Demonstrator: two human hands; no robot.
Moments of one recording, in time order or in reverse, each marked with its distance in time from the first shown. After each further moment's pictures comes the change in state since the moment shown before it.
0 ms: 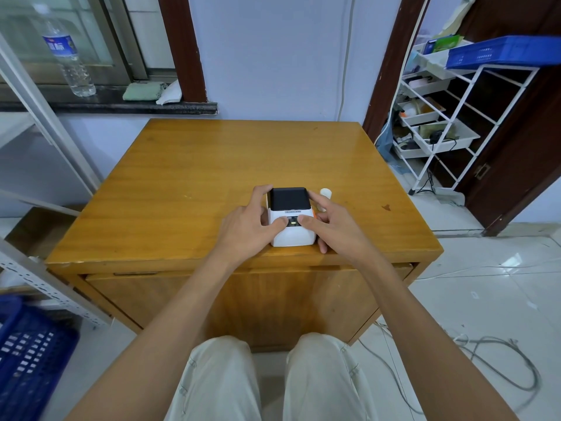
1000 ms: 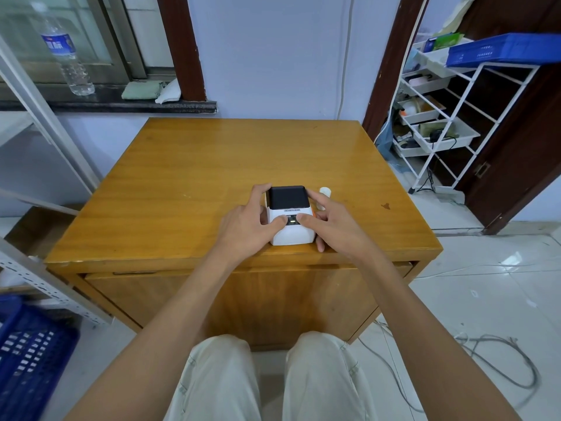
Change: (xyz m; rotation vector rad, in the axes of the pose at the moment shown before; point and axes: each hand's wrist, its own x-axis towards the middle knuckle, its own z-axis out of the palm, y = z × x) left_hand 0.001 0.000 0.001 0.006 -0.006 -0.013; right_hand 0.001 -0.004 0.000 0.018 -0.016 0.054
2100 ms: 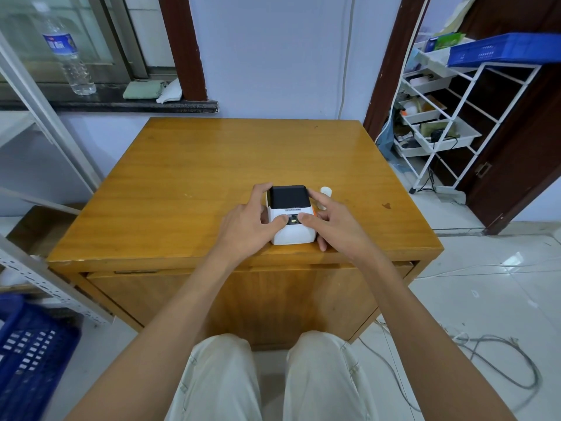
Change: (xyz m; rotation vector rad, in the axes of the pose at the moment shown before) left_hand 0.000 -0.002 0.001 -0.016 0.012 0.007; right_hand -0.002 0.001 0.000 -0.002 0.008 -0.017
